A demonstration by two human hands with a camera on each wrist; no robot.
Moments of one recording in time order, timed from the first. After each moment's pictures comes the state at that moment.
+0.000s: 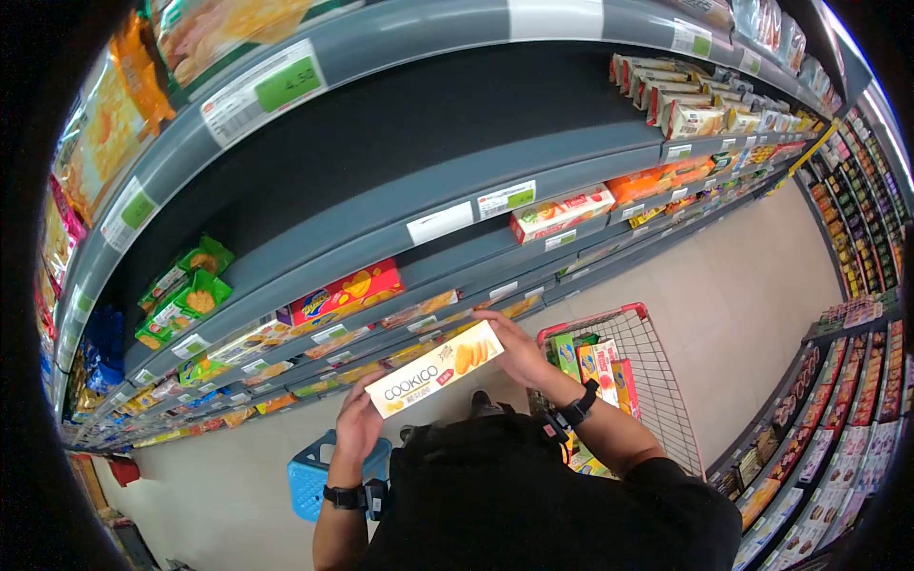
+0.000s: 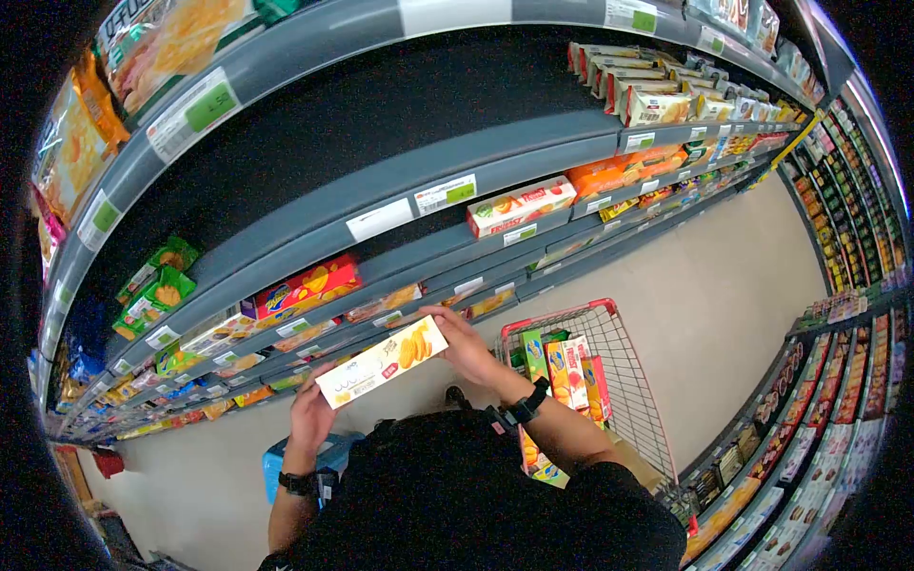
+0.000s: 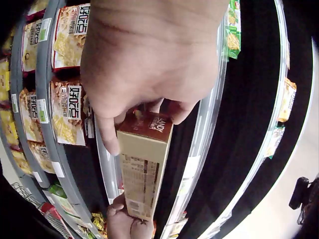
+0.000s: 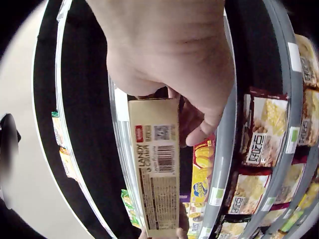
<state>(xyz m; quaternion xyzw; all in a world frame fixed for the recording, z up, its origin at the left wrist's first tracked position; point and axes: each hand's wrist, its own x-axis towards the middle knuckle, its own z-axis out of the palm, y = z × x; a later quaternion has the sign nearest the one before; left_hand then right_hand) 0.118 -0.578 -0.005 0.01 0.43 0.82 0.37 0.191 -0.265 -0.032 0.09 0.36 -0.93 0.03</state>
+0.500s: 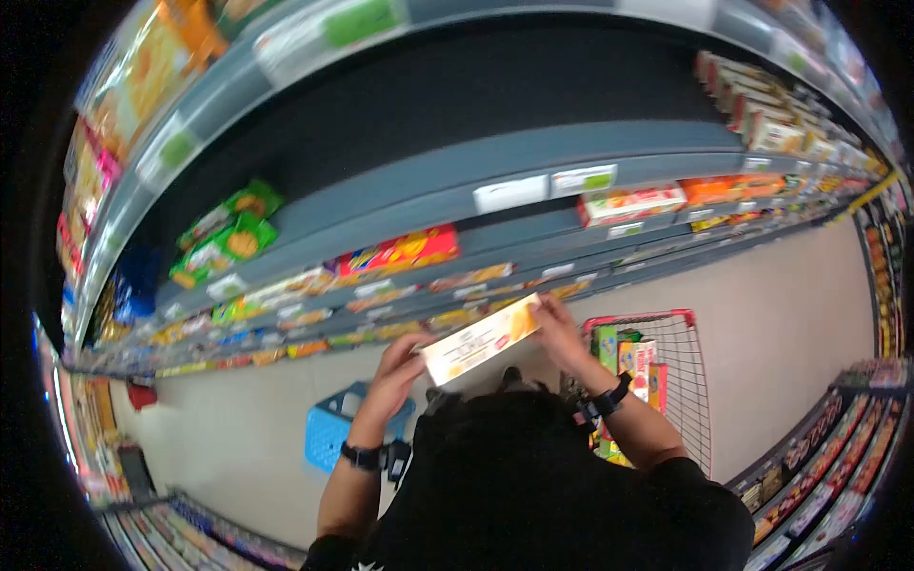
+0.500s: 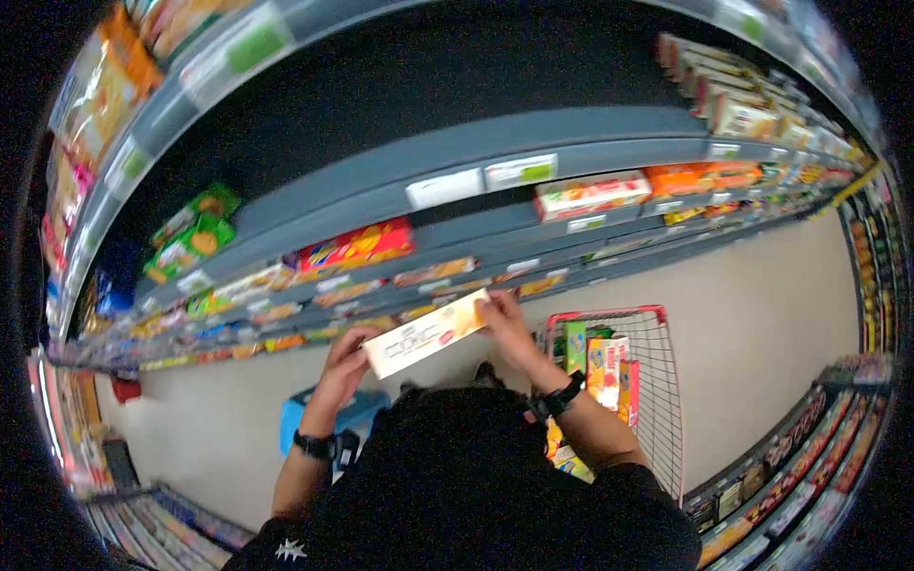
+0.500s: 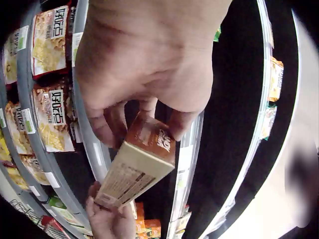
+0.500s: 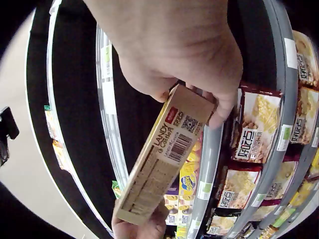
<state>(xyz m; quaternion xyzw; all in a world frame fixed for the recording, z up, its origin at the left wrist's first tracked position) 0.126 -0.585 0.014 0.09 0.57 0.74 0.34 0.195 -0.288 -0.074 0.26 0.47 -0.84 0.02</state>
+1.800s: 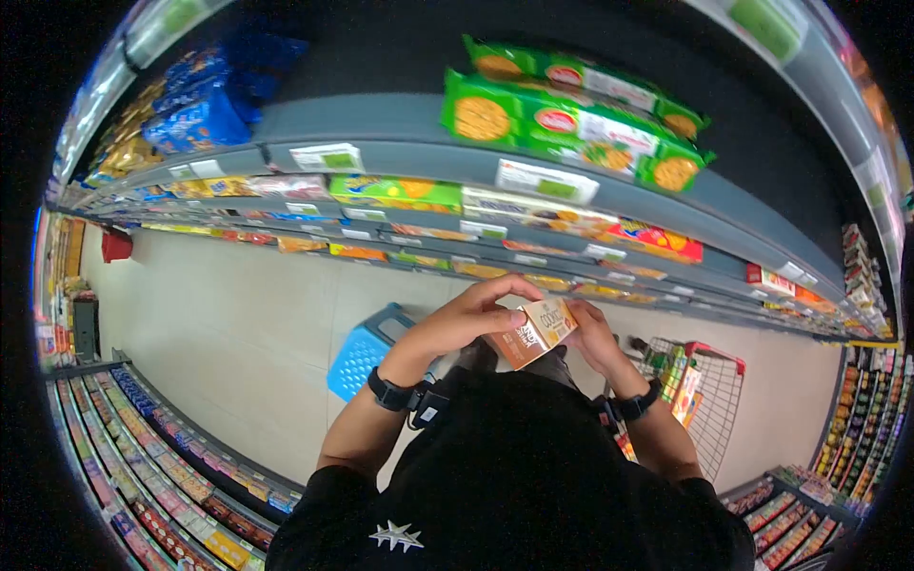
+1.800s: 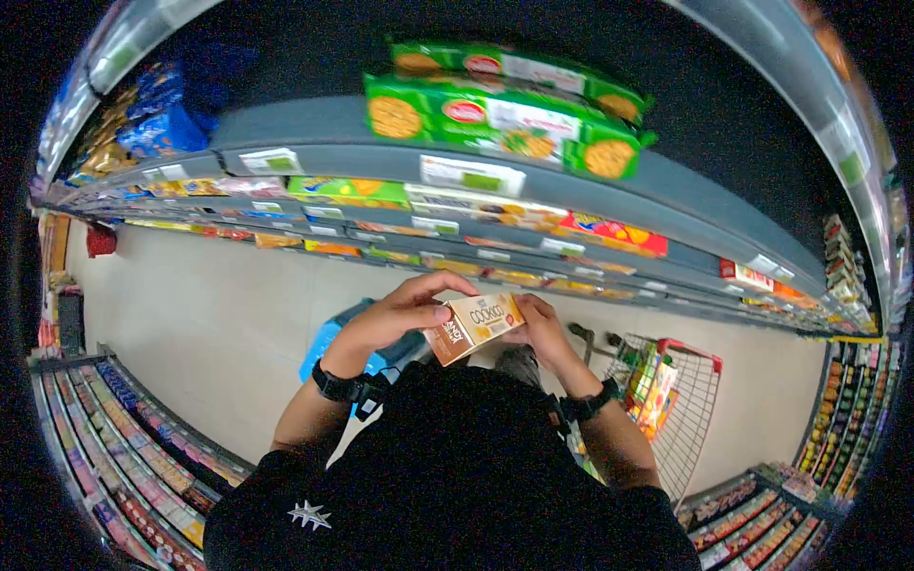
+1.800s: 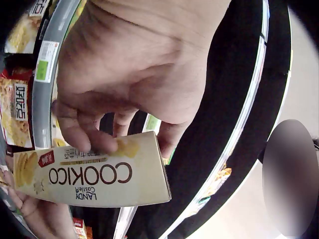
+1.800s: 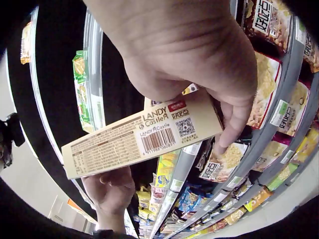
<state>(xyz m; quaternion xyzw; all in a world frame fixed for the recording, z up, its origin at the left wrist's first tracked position) -0.001 -0.964 0.010 0.18 0.51 0.73 0.42 0.081 -0.702 -0.100 0.24 0.52 -0.79 0.23</state>
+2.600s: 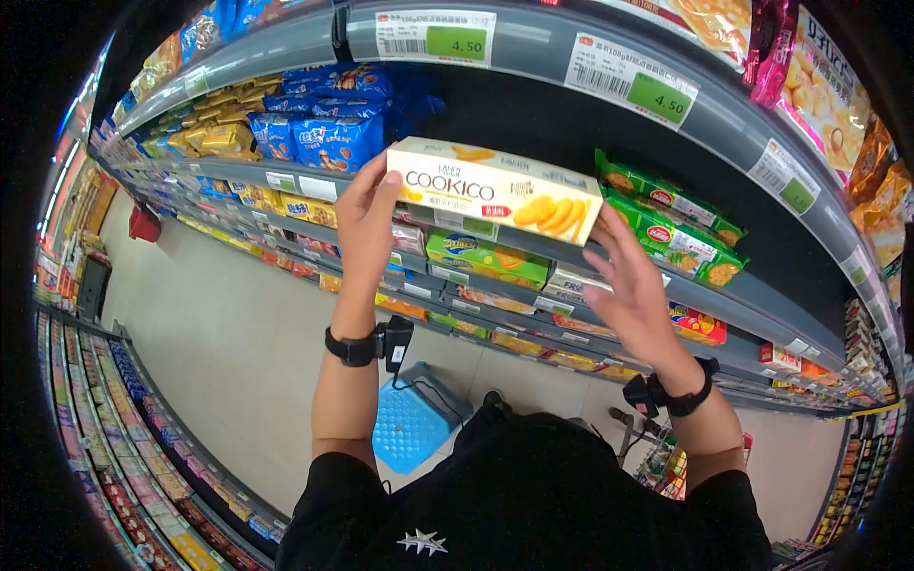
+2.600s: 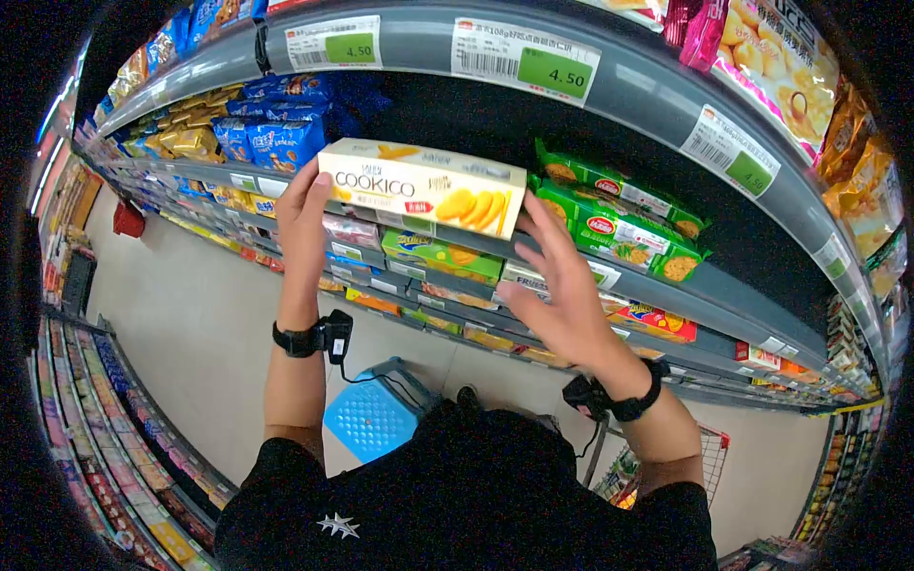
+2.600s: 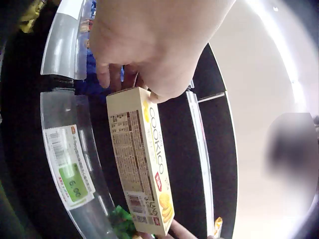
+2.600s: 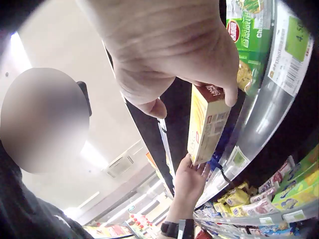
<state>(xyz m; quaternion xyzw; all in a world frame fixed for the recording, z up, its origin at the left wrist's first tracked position) -0.106 -1.173 0.124 0.06 0.67 0.70 -0.25 -0.042 -0.870 0.146 -0.23 0.70 -0.67 0.04</state>
